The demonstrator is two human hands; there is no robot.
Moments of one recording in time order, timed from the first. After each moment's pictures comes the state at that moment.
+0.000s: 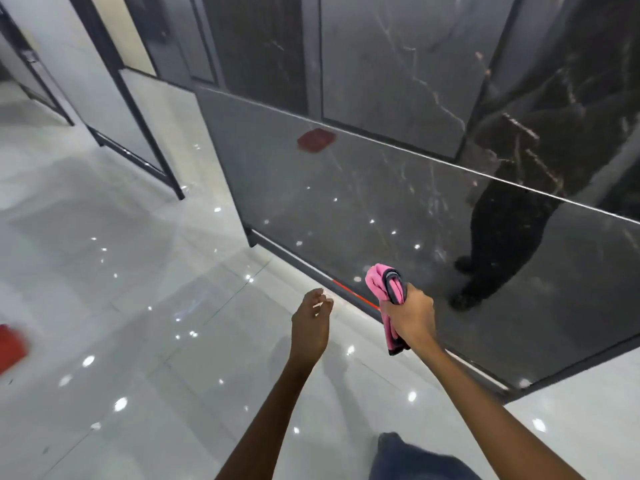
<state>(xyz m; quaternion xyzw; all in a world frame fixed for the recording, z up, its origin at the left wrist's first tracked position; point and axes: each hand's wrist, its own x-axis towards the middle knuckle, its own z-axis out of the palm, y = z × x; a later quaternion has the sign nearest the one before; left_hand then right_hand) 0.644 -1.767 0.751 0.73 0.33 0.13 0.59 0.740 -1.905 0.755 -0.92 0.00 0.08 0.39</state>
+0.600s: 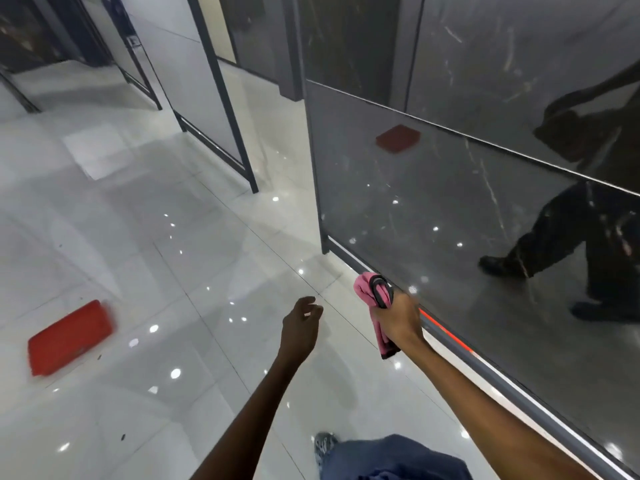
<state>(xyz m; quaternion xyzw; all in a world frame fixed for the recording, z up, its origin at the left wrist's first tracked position) 0.641 -1.415 0.714 0.72 0.43 0.11 0.54 0.764 -1.543 0.719 -0.88 -0.12 0.20 0.42</state>
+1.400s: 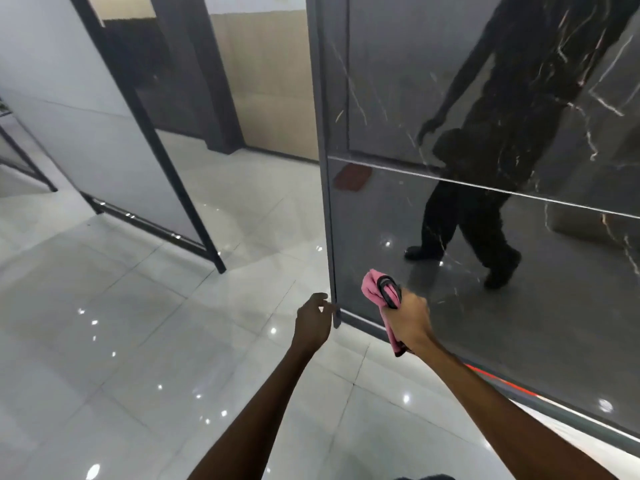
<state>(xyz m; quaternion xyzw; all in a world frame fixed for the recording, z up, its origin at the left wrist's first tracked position) 0.874 -0.926 0.723 0.84 0.24 0.02 0.49 0.925 -1.100 0.744 -0.91 -0.02 0.05 0.41</state>
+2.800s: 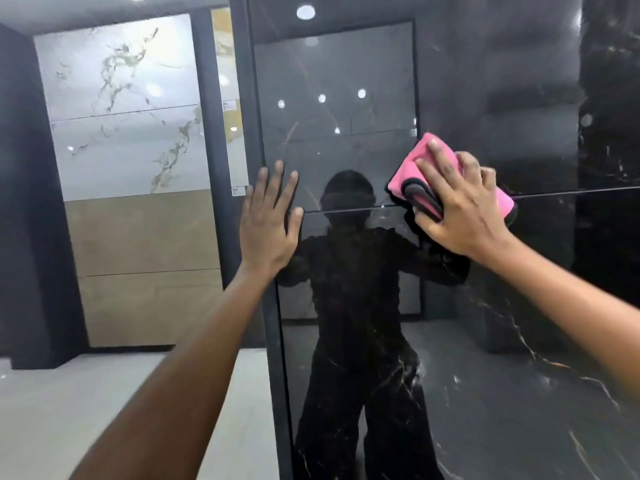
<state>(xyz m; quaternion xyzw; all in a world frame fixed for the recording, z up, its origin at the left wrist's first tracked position) 1.381 -0.780 0.700 0.76 -0.23 0.60 0.11 1.297 -1.081 0.714 -0.73 -0.10 -0.66 -0.12</state>
